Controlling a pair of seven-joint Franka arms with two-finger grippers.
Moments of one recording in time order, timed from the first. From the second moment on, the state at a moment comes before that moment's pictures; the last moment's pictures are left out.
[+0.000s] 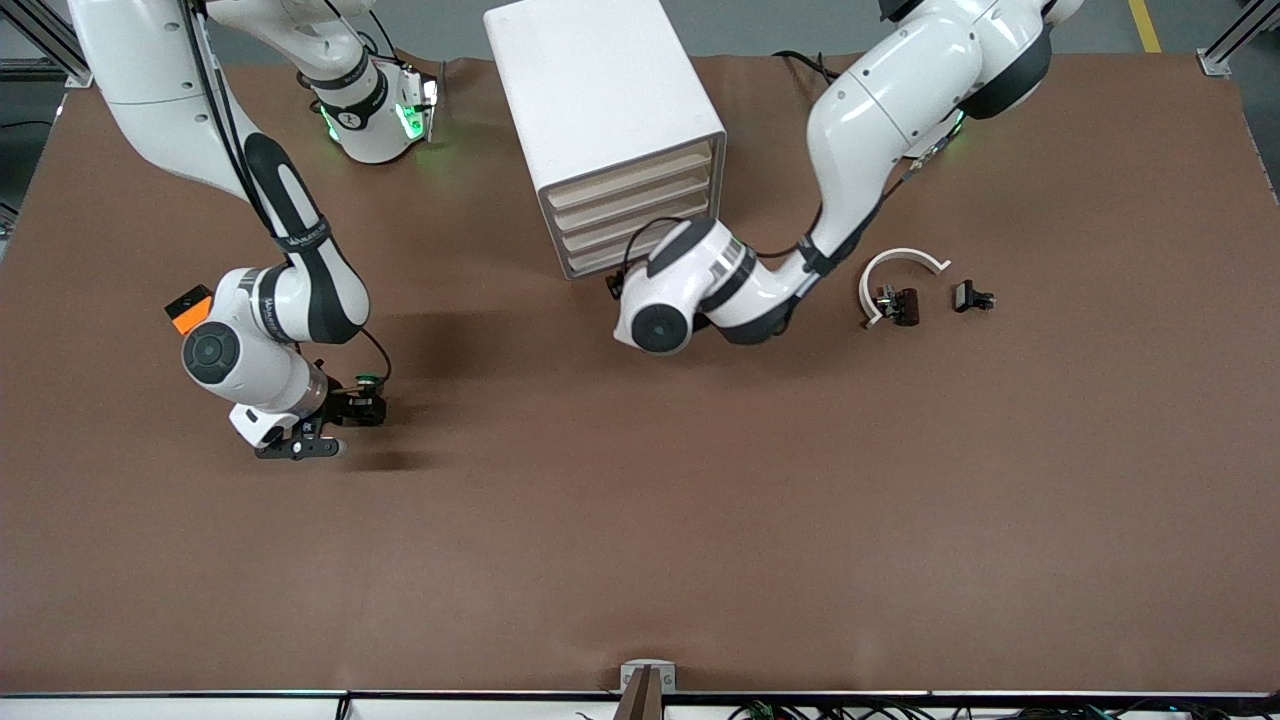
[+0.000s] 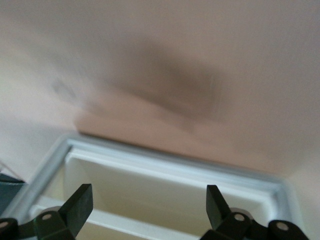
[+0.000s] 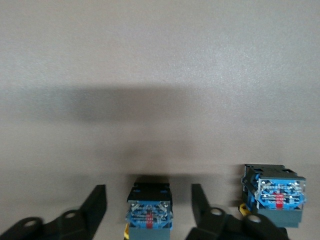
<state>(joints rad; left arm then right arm) -0.38 0.90 -0.50 -1.38 -0.17 1.75 -1.21 0.15 0.51 -0.07 -1.99 0.13 2.45 -0.05</state>
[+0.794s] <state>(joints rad) 0.00 0.69 -0.45 -1.29 0.03 1.64 -0.74 0.12 0.42 -0.10 -1.64 0.12 1.88 -0.05</state>
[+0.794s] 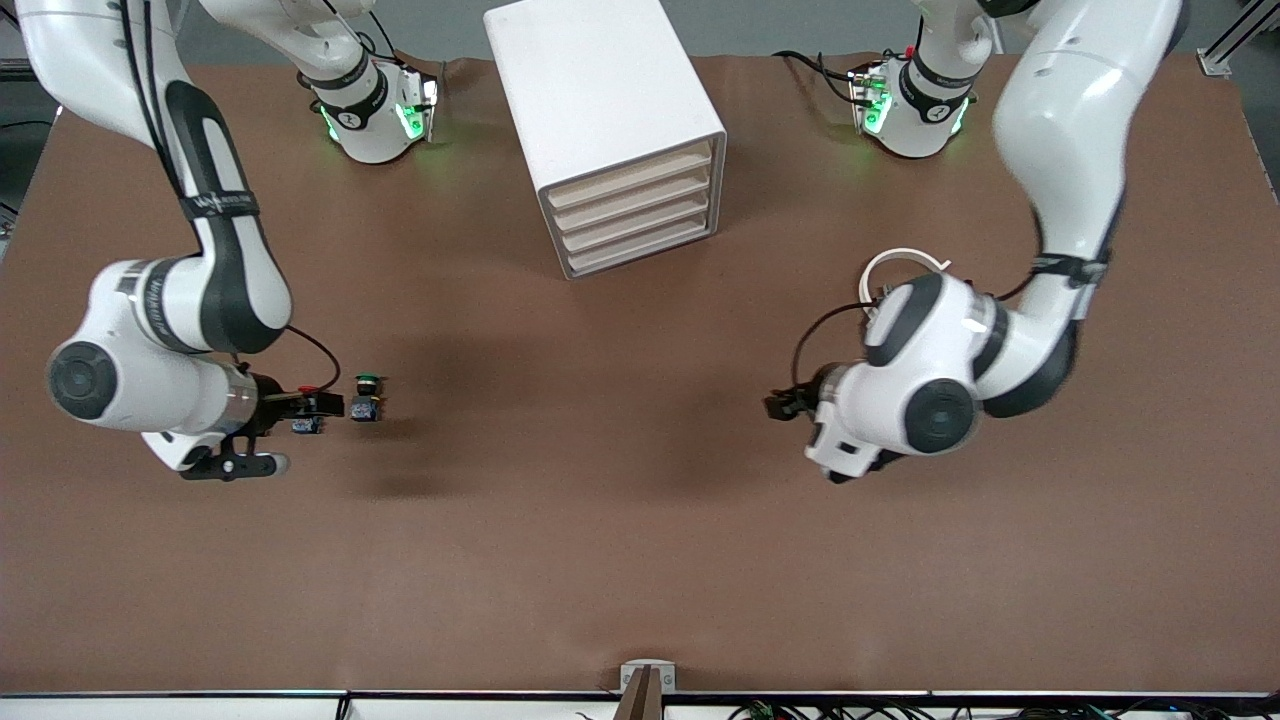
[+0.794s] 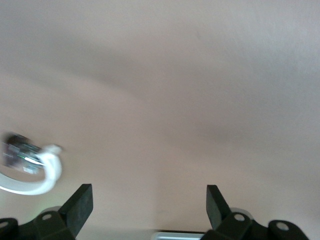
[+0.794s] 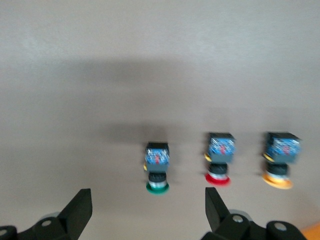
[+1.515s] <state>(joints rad) 0.15 0.38 -0.25 -1.42 0.03 1.48 -0.08 0.12 0.22 -0.17 -1.43 0.07 1.46 -0.05</state>
